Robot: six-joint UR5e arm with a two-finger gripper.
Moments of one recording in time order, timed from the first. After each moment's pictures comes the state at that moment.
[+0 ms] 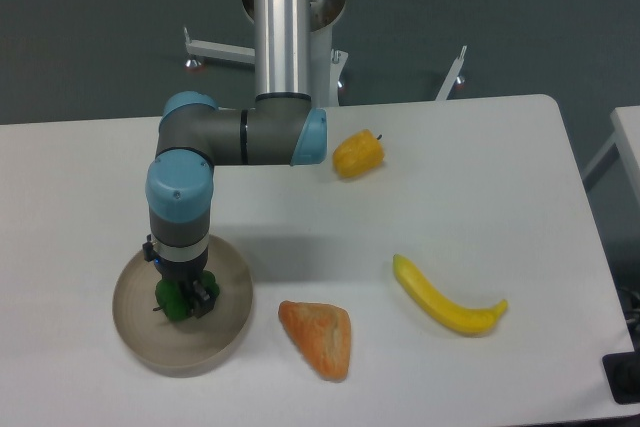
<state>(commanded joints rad) 1.86 -2.16 -1.38 -1.00 1.40 0.88</state>
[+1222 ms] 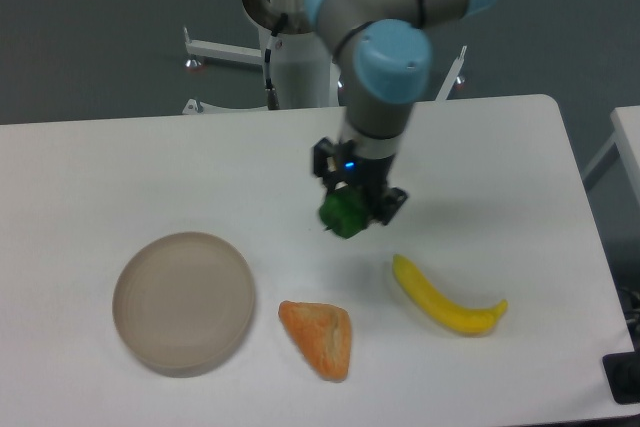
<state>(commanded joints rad) 2.34 -1.92 -1.40 -1.39 1.51 1.39</state>
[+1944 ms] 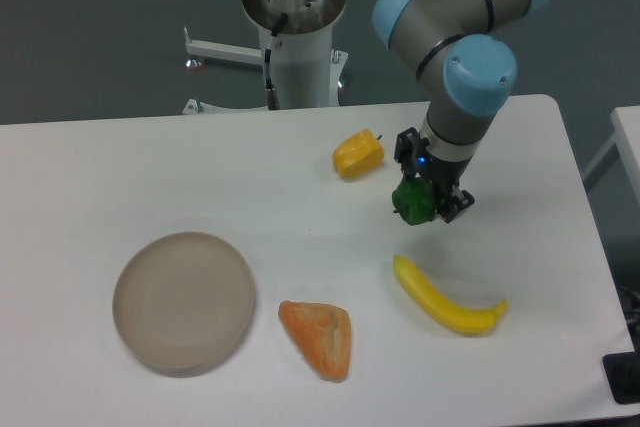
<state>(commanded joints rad) 2.38 -2.00 -1.35 -1.37 1.53 1.57</state>
